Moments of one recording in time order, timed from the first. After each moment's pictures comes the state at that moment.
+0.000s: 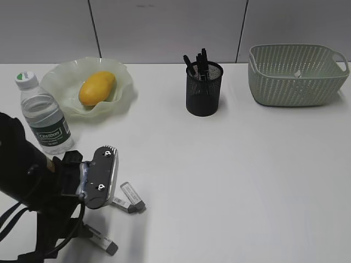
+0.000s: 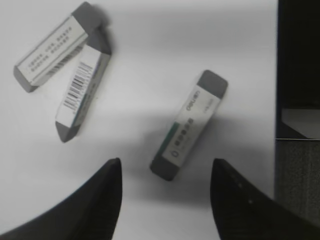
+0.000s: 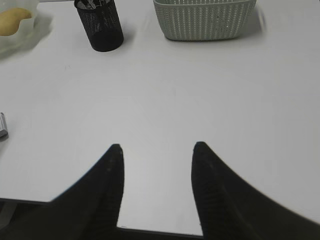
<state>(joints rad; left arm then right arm) -0.62 1.62 -0.64 -0.24 0.44 1.17 0.07 -0.01 -0.51 0.16 1.04 -0.01</state>
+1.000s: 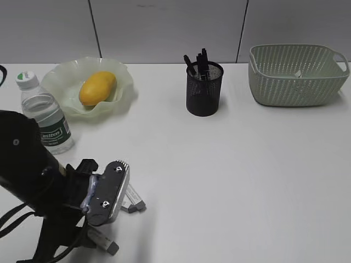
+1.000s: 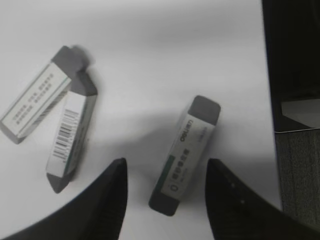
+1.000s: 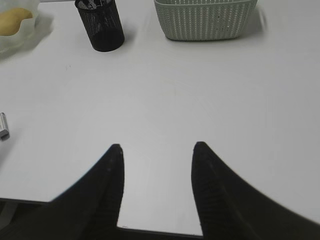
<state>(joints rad) -0.64 1.68 -0.69 -0.31 0.48 1.36 0.07 -0.01 -0.51 0.17 1.04 -0.01</state>
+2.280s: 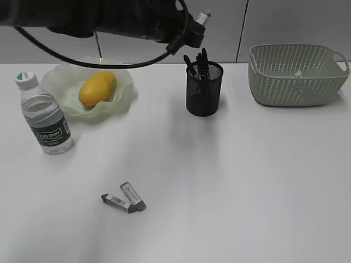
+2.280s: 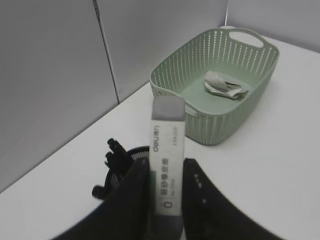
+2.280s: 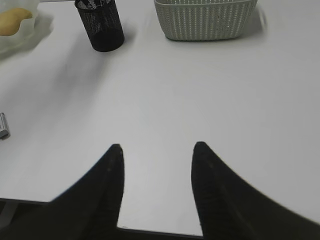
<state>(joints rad) -0.57 1.96 -1.51 -1.30 0.26 1.44 0.07 -0.01 -0.51 0.17 1.04 -0.01</state>
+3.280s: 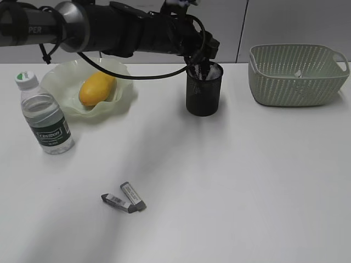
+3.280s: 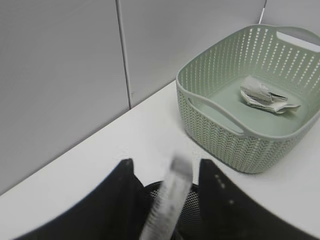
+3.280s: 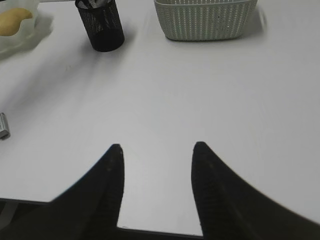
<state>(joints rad) -0.57 2.28 -1.83 -1.36 0.21 1.44 0.07 -0.01 -0.51 0.17 1.04 -0.01</state>
